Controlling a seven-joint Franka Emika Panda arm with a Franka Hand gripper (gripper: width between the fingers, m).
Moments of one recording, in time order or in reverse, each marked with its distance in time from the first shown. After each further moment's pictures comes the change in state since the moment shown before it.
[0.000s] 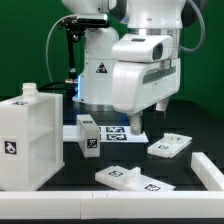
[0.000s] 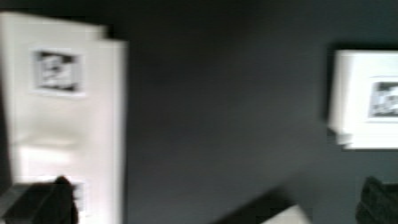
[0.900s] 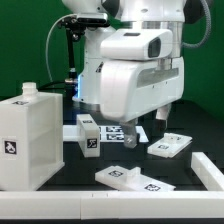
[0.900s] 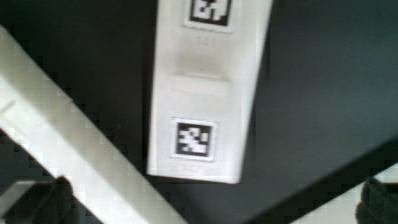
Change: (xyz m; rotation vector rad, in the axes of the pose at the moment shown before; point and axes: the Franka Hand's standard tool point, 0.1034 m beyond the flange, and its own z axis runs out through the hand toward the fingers) arm 0.015 0.056 0.002 -0.011 0.046 0.140
